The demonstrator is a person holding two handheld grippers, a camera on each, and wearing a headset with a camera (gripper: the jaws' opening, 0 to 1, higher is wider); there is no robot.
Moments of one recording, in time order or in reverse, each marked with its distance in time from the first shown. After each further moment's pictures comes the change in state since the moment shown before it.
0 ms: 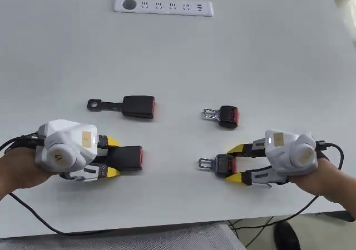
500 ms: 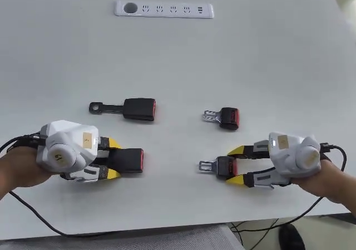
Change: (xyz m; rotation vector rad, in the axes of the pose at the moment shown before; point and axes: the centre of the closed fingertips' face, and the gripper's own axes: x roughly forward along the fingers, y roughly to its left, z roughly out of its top) left arm 0.000 0.004 0.001 0.012 0.009 -0.021; right arm 0.002 0.001 0.004 -0.017 -0.051 0.026
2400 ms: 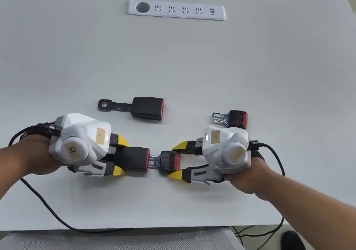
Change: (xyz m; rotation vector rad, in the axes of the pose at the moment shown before) left arm 0.000 -0.004 0.001 0.052 0.051 -0.028; right arm 0.101 0.005 0.101 0.006 -0.087 0.028
